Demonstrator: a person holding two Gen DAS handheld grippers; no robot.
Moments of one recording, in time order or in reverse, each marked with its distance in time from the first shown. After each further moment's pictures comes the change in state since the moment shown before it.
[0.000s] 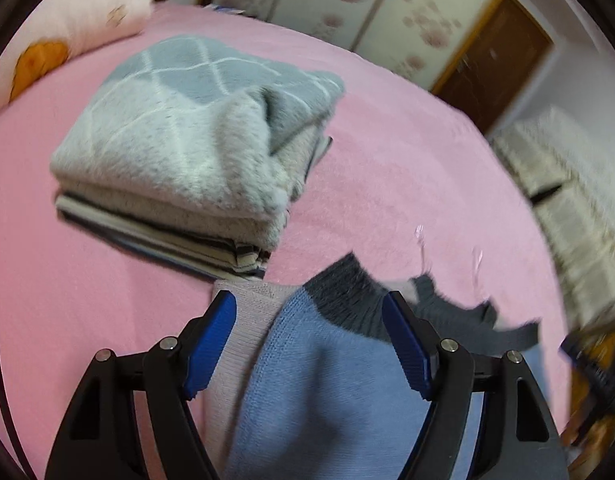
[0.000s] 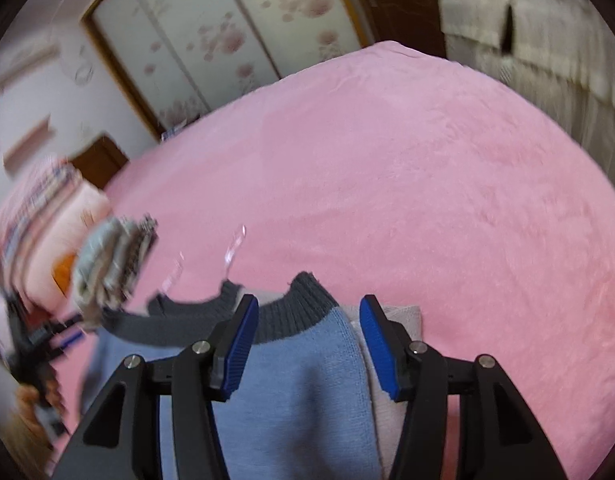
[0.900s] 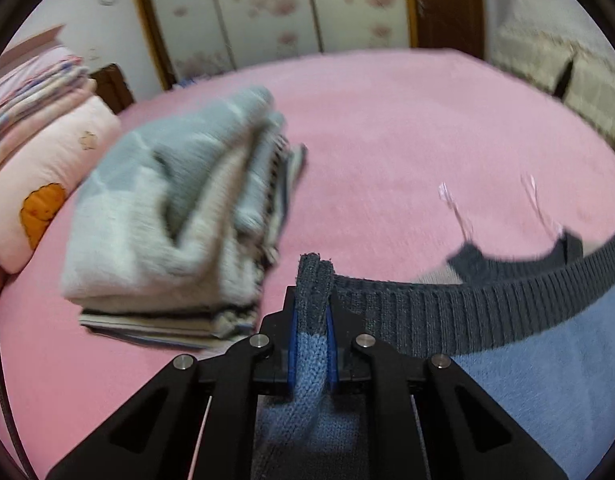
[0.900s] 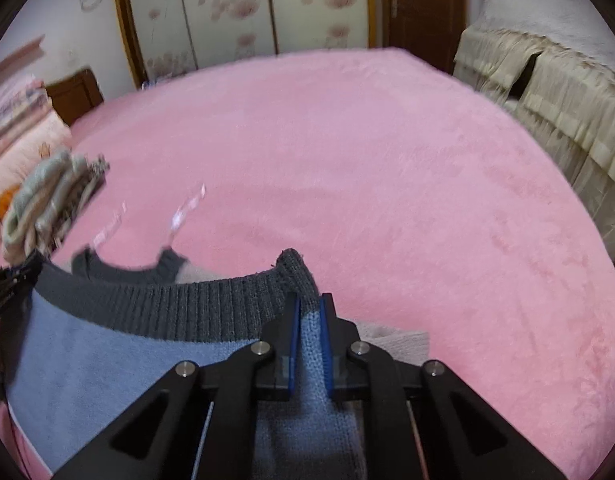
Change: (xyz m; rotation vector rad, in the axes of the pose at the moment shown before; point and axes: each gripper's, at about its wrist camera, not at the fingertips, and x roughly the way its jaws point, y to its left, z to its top) left arm 0.049 -0.075 -0.002 0.377 -0.116 0.297; right arm 0.041 0.018 -0.003 -0.131 -0.031 -0.182
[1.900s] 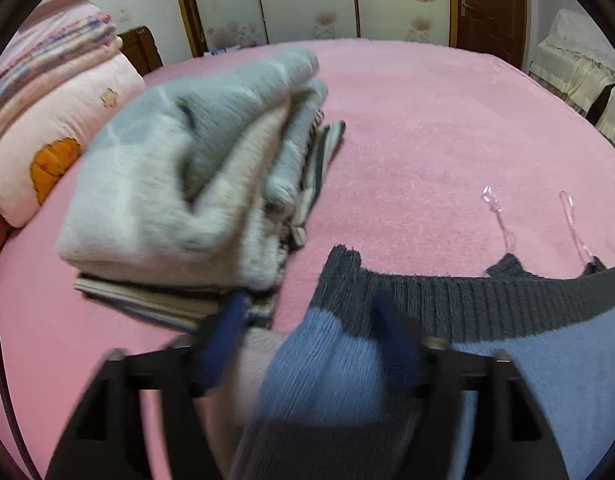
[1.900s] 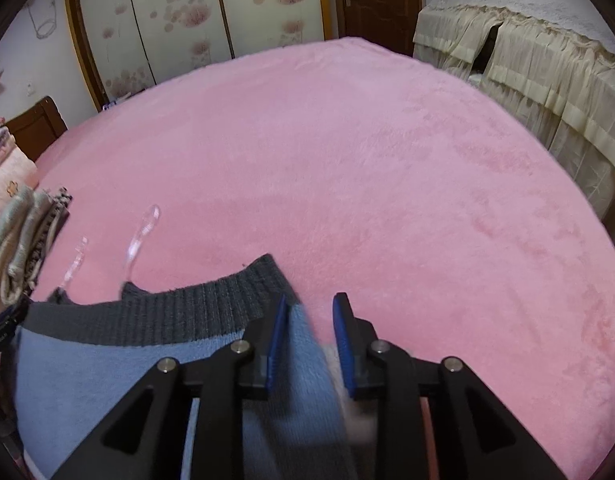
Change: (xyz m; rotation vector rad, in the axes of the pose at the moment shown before) left arm 0.019 0.015 -0.004 -0.106 0.081 0.050; right arm 0.016 -0.016 0.010 0.113 0.036 -0.075
